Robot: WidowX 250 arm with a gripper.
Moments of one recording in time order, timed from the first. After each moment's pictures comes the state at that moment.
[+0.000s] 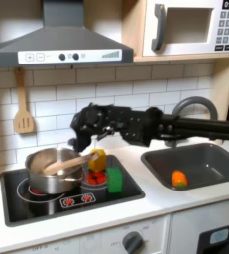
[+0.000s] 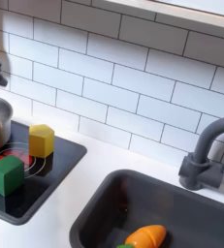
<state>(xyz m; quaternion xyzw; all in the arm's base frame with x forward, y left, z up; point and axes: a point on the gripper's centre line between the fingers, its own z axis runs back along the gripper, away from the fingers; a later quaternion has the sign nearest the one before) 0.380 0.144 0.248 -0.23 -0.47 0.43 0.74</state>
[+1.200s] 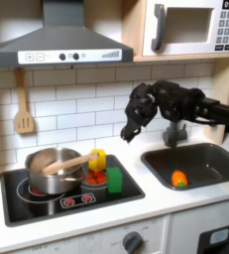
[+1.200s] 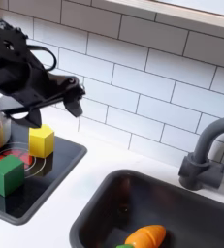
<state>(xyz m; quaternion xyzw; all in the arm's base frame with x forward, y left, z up) 0.357 0.031 0.244 -0.17 -0.35 0.23 0.89</state>
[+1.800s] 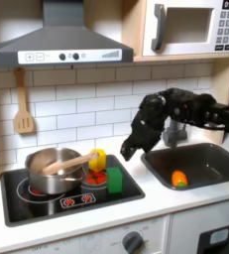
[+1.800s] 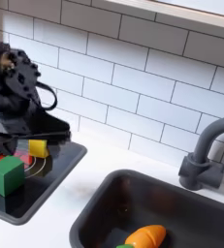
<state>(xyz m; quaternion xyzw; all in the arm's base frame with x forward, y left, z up) 0.322 0.043 0.213 -0.01 -0.29 0.12 0.95</state>
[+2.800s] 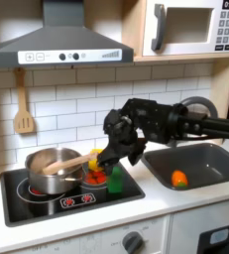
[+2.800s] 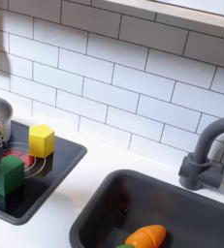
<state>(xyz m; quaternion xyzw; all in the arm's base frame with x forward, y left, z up) 0.294 0.097 0.208 -0.09 -0.28 0.04 0.95</state>
